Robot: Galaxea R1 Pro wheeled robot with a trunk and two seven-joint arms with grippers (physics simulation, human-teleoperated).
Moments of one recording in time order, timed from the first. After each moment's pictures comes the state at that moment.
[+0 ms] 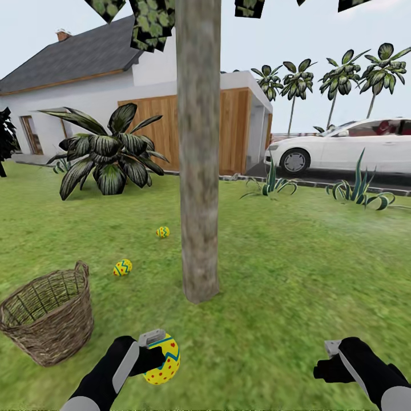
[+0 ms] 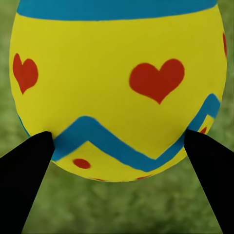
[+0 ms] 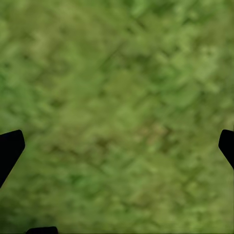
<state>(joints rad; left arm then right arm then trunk) -0.47 -0.04 -0.03 -0.71 0.37 0.76 0.10 -0.55 -0.32 0.09 -0.52 0.00 0.75 0.24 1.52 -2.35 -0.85</state>
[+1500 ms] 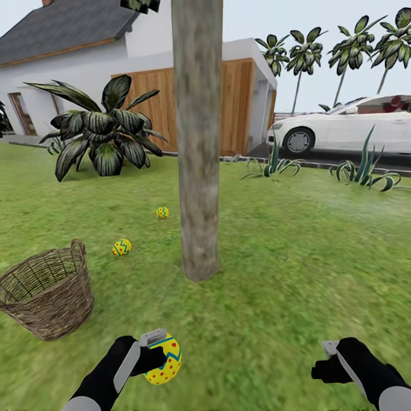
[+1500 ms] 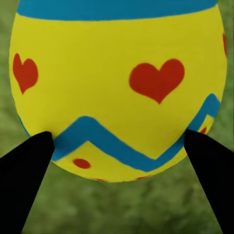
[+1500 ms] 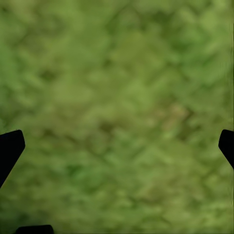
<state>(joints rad) -0.47 -0.05 -0.03 -0.71 0.37 0.76 0.10 -0.55 -0.31 0.10 -0.52 0.00 0.75 0.24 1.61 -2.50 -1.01</state>
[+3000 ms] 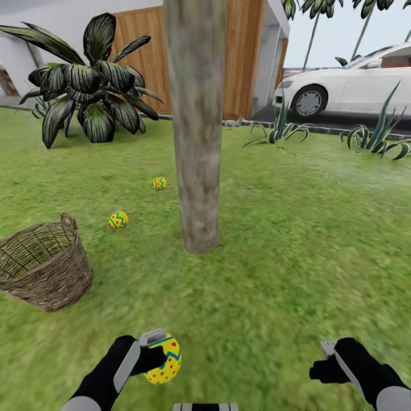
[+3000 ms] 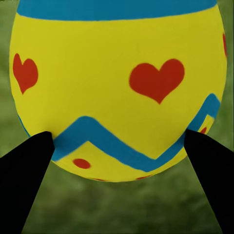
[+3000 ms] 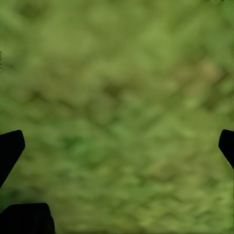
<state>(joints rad) -0.47 -0.05 -0.03 -0.71 0.38 0.76 0.10 -0.55 -0.30 0.10 -0.52 0.00 0.75 0.24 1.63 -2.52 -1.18</state>
